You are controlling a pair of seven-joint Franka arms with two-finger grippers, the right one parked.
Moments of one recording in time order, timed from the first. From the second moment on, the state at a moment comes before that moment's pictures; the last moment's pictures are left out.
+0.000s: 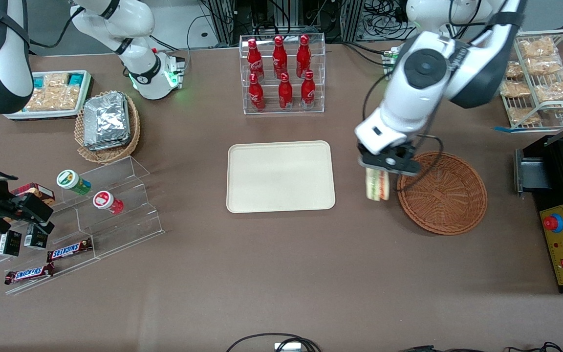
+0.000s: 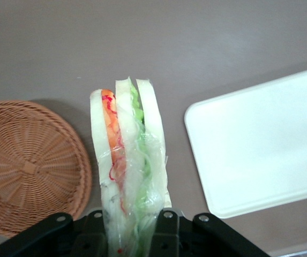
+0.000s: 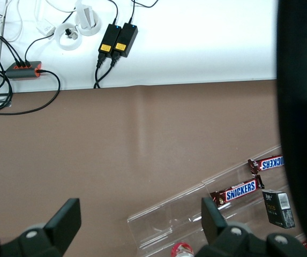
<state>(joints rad) -0.01 0.08 -0.55 -1.89 0.07 1.96 -0.31</state>
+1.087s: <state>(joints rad) -0.21 0.46 -0.66 -1.89 0.32 2.21 -0.80</state>
